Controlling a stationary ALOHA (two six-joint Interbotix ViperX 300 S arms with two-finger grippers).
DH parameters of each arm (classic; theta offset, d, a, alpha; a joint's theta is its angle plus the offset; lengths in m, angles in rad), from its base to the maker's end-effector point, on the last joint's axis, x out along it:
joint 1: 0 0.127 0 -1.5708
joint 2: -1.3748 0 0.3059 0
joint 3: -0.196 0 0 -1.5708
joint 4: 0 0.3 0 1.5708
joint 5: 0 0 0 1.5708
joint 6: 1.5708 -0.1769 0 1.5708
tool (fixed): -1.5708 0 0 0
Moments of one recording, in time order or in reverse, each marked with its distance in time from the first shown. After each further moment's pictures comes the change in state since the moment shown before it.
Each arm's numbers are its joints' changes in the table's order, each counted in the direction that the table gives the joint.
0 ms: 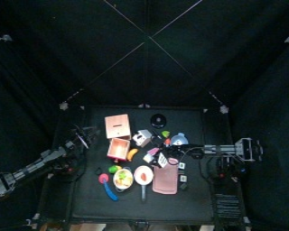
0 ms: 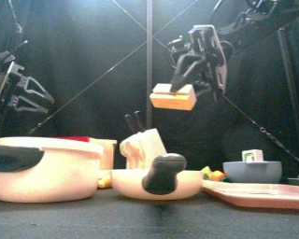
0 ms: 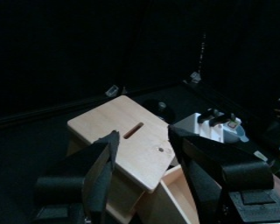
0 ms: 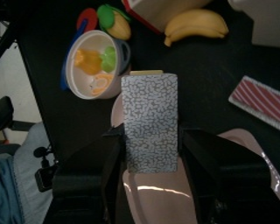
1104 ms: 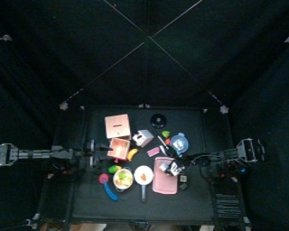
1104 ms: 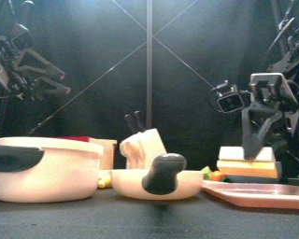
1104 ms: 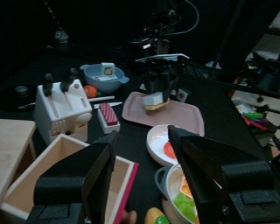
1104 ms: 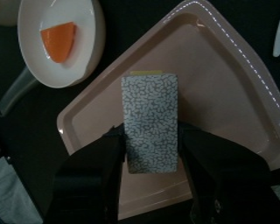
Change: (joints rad) left arm -0.535 0.351 -0.087 0.189 -0.276 0.000; right arm 0.101 0.021 0.281 0.098 -0.192 0.006
